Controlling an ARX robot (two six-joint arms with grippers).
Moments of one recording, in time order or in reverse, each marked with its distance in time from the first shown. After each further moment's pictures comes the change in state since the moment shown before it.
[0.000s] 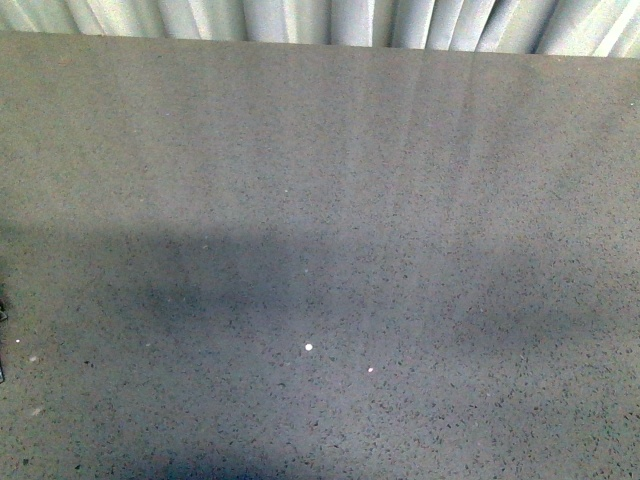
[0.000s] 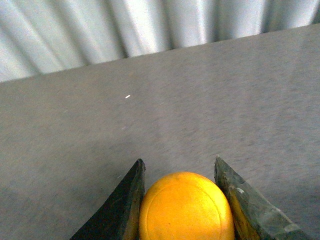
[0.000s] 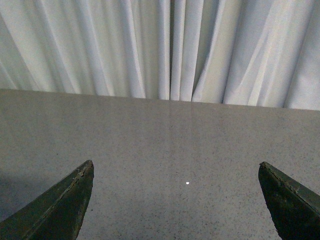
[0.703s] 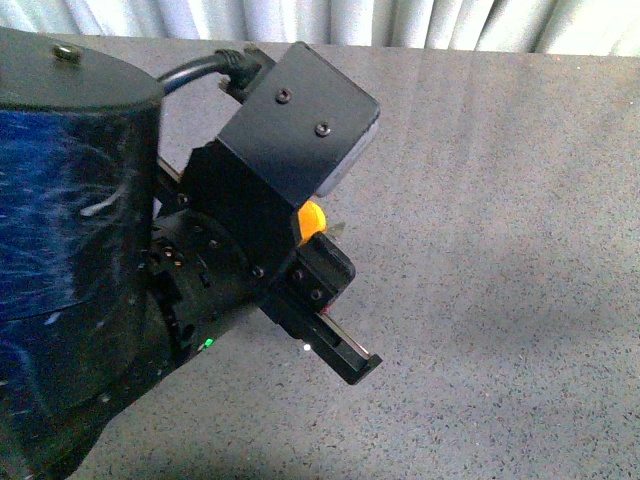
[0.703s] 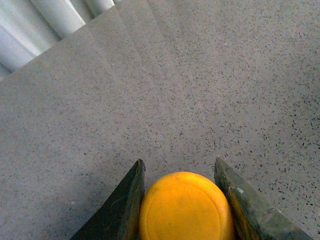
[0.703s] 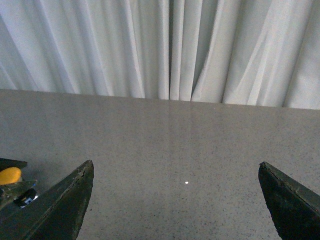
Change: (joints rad) left arm -0.844 0.595 0.189 0.272 -0.323 0.015; right arm 0.000 0.000 0.000 0.000 0.000 0.000
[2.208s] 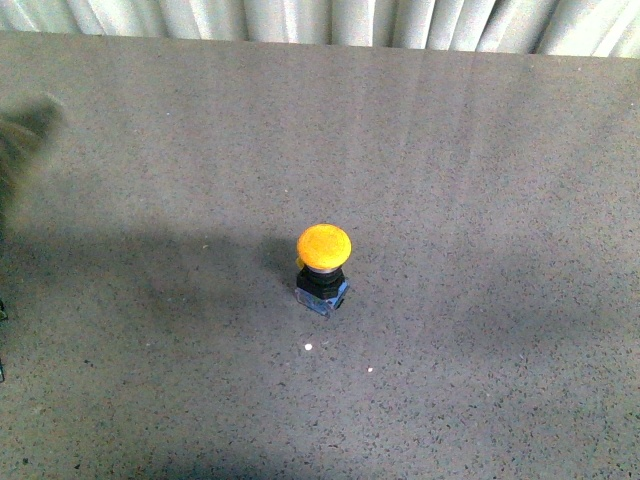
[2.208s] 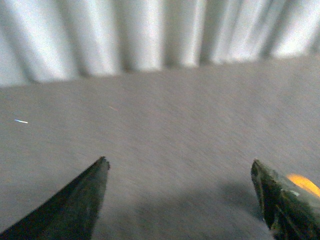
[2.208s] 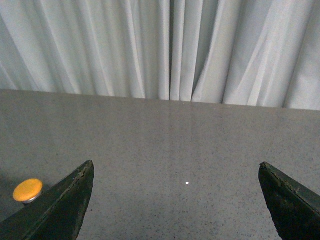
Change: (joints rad) left arm 0.452 -0.730 -0.393 -0.040 0.101 -0.271; right arm 0.000 0.000 0.000 0.000 -0.003 0.000
